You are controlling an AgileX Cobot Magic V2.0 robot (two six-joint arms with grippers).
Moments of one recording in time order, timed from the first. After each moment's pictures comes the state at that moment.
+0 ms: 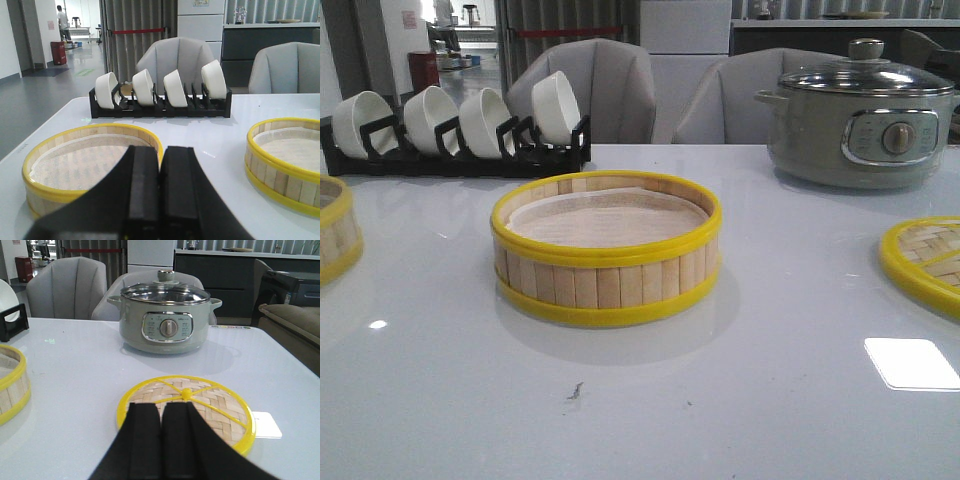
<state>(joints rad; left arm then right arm) -0.07 0.00 0.01 0.11 0.05 -0.12 -0.07 -0.01 0.03 -0.01 0.04 0.02</state>
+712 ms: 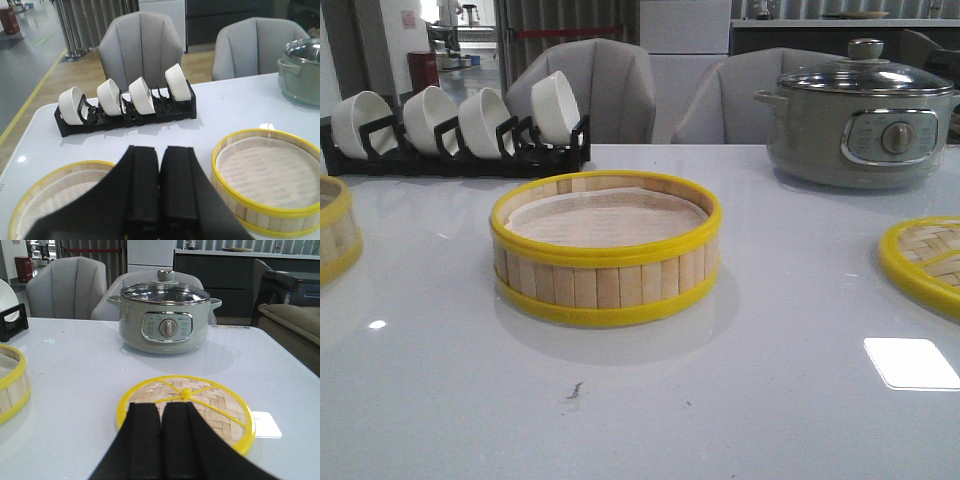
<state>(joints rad) -0.28 0.58 -0.77 0.19 0.48 -0.12 -0.07 -0.01 0.03 -0.01 0.04 0.02</state>
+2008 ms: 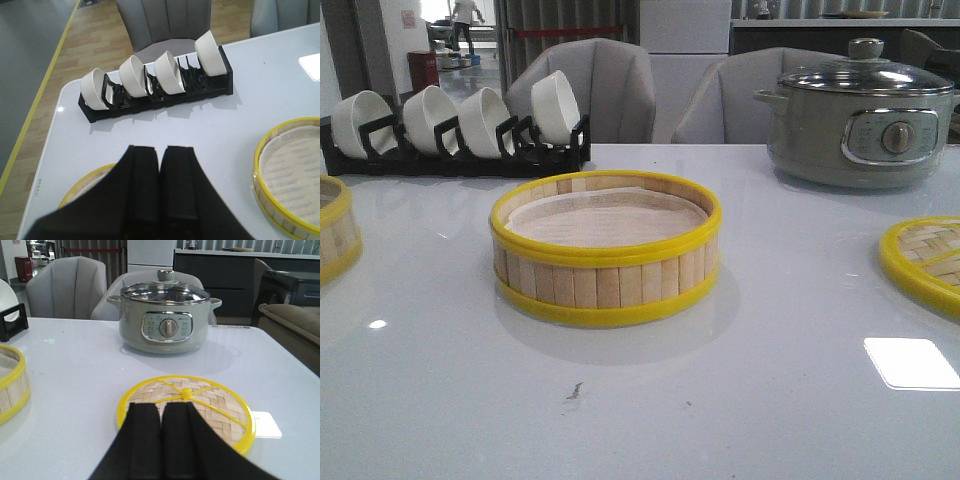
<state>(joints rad) -0.28 1.06 -1.24 0.31 0.69 -0.13 -0.07 -0.01 0.03 -0.01 0.04 0.02</state>
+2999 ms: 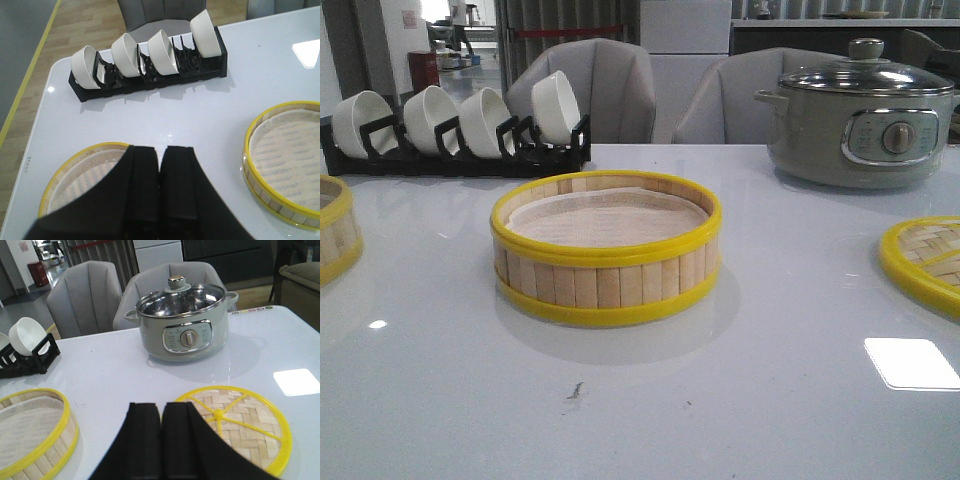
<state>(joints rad) -0.28 1.06 -1.24 0.26 0.75 -0.13 -0.07 0.36 -0.42 0.13 0.26 0.11</state>
